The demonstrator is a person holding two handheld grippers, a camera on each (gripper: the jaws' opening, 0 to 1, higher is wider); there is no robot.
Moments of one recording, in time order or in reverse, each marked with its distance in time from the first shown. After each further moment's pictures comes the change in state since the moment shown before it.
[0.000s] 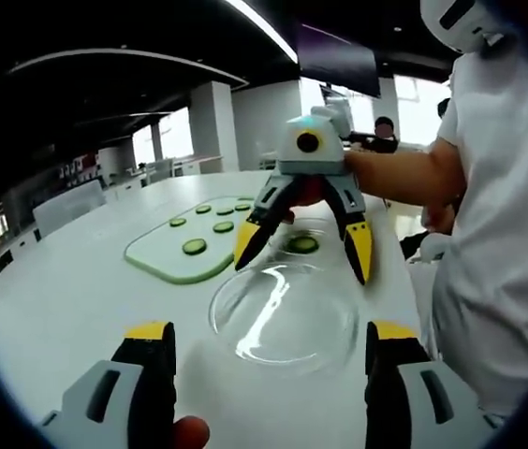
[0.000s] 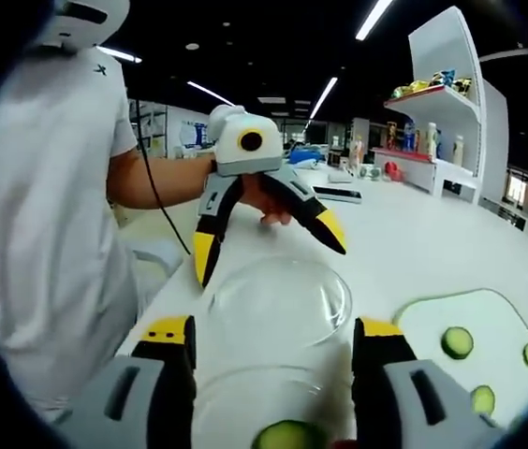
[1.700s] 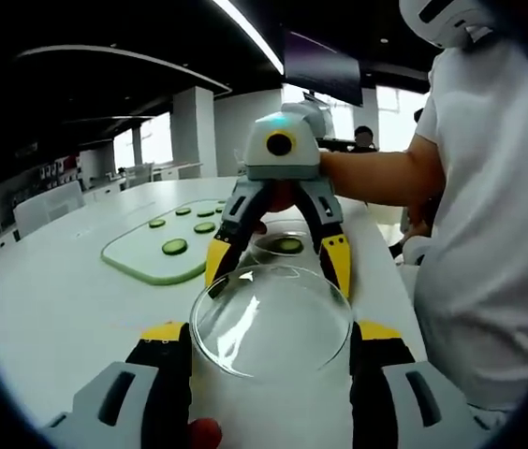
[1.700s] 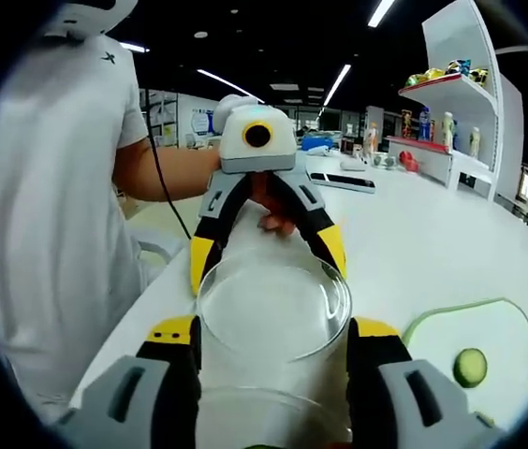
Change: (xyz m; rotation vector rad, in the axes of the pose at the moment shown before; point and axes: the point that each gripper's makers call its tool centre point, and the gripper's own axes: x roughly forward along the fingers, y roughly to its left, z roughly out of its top) left arm 0.010 -0.006 -0.006 -0.006 -0.046 -0.115; right arm 0.024 -0.006 -0.004 -0.025 0.067 0.059
